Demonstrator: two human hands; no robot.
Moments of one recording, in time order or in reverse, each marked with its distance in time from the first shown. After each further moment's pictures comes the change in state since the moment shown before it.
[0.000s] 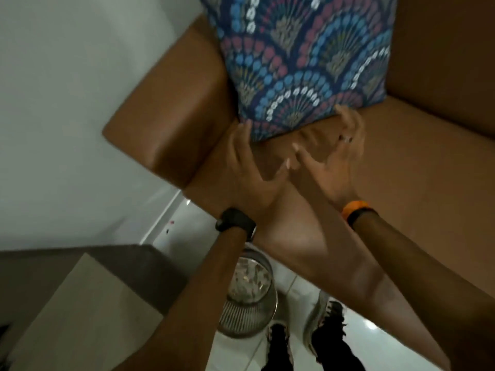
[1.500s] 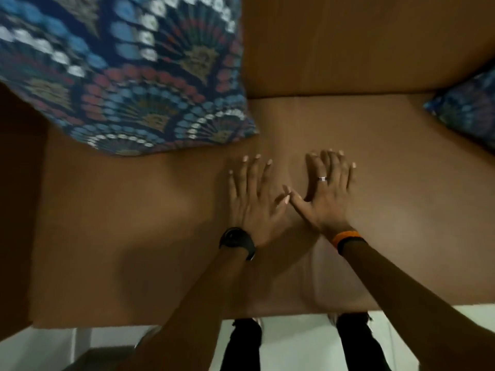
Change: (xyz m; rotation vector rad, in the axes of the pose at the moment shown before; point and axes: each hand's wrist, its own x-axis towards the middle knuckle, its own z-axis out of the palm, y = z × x) left_hand -0.125 0.145 0.271 0.387 -0.822 0.584; right_hand -0.104 0.260 -0.217 -0.638 0.004 0.539
